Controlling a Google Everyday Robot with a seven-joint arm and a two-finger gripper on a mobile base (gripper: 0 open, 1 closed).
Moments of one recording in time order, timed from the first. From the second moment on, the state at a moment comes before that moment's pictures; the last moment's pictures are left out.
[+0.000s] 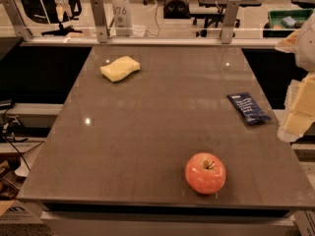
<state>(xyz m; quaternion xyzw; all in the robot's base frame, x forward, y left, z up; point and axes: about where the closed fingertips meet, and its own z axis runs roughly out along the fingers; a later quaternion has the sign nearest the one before) 0.438 -0.217 0.976 -0.60 0.78 -0.03 0.16</state>
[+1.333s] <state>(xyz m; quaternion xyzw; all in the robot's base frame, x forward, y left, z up) 0.414 -0.182 0.939 -0.64 0.75 0.02 0.17</state>
